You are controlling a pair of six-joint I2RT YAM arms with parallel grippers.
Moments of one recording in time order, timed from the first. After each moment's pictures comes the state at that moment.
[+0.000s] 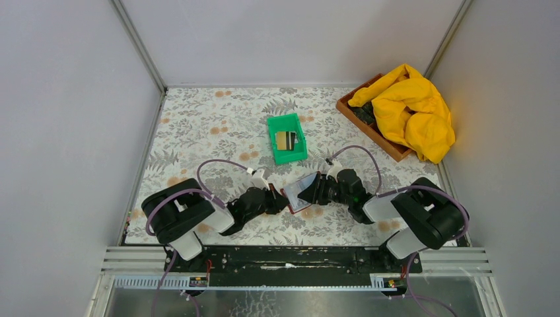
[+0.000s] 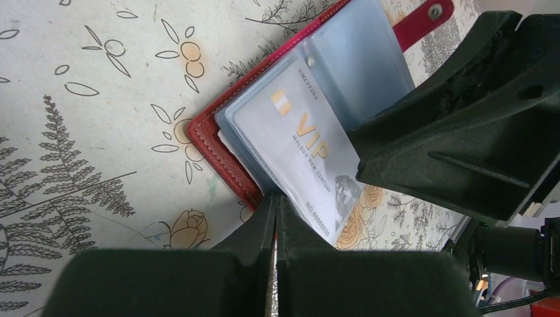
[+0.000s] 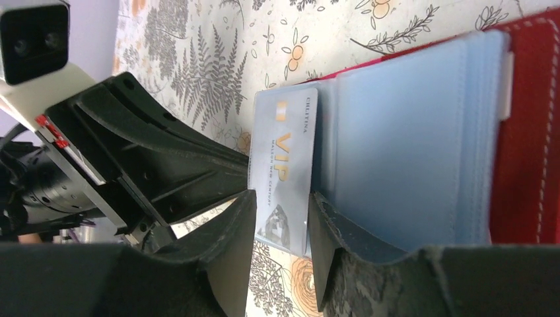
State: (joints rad) left arm -0.92 1.65 0.26 0.94 -0.09 -0.90; right arm 0.64 1.50 0.28 0.75 -0.36 0.77
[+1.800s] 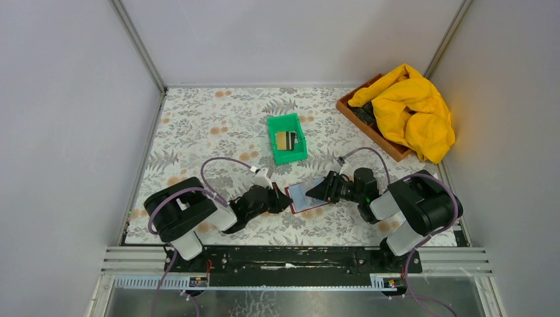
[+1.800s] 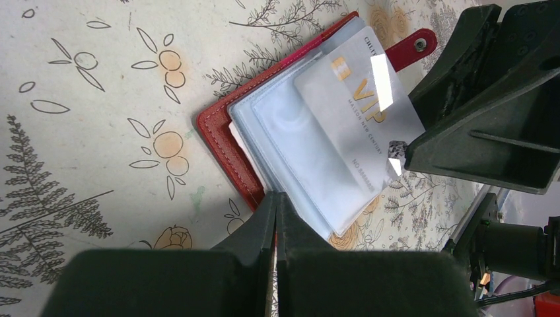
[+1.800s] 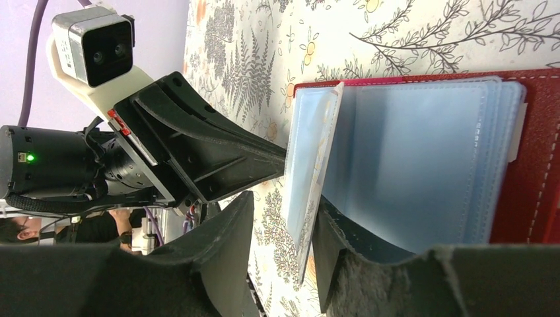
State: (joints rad) left arm -0.92 1.67 0.30 0.92 -0.08 -0.88; right arm 0.42 1.62 0.20 1.03 -0.67 0.91
